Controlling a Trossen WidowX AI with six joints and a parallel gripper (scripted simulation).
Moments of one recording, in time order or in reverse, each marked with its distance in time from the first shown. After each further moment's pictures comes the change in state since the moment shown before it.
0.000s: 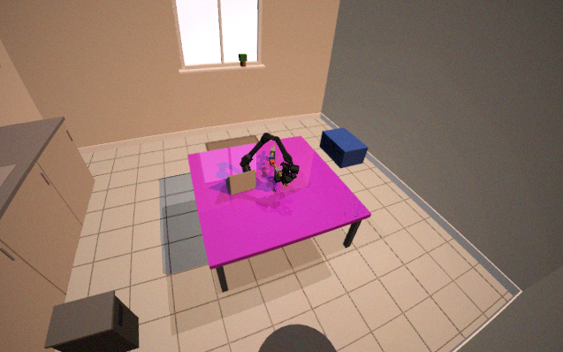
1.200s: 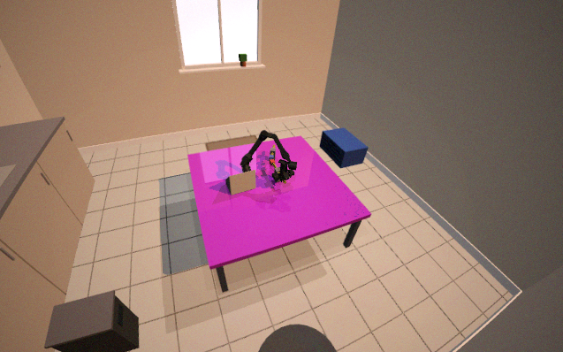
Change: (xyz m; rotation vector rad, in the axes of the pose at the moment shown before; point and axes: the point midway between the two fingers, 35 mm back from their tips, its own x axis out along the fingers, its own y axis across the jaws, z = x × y) arm 0.001 0.000 -0.041 0.004 -0.009 -0.006
